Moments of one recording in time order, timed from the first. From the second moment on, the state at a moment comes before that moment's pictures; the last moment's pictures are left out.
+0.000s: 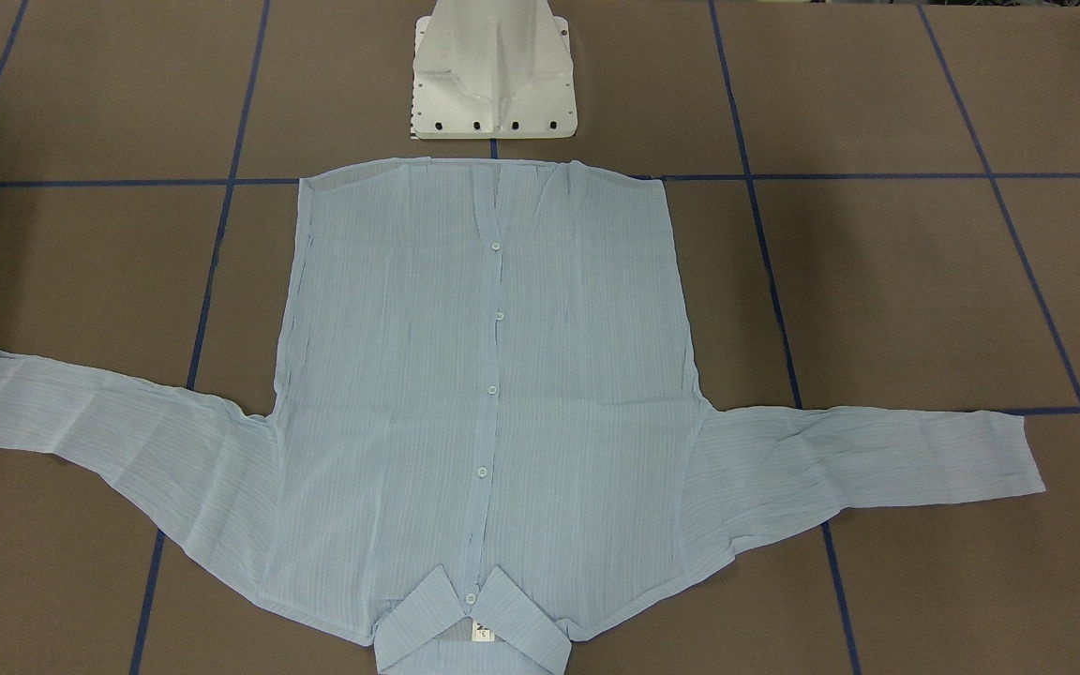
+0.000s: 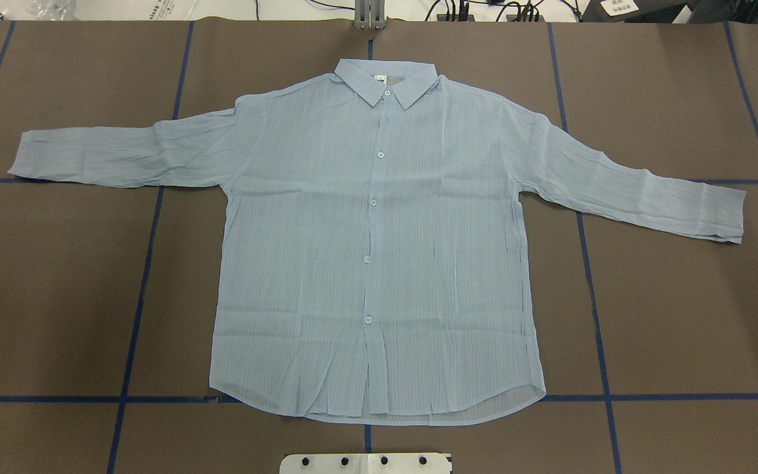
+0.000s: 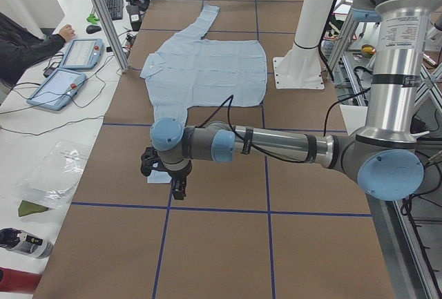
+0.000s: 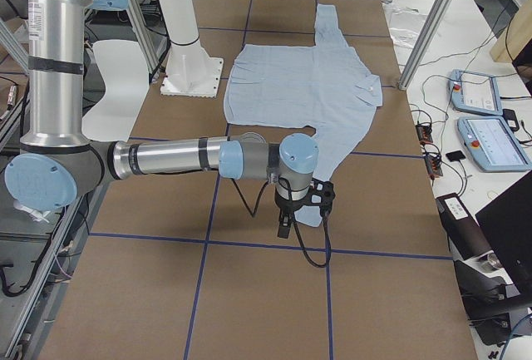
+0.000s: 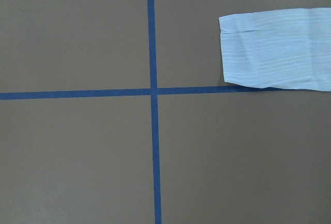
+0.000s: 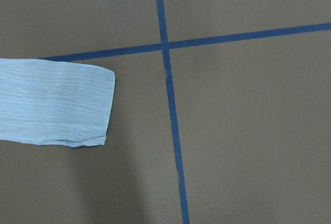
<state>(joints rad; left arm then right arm) -1.53 -1.62 -1.62 -1.52 -2.41 -0.03 1.54 -1.66 1.78 -1.70 2.32 0.15</state>
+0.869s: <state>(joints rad) -1.53 -1.63 -1.62 -1.54 -2.41 -0.02 1.53 -1.66 1.78 -1.69 2.32 0.17</state>
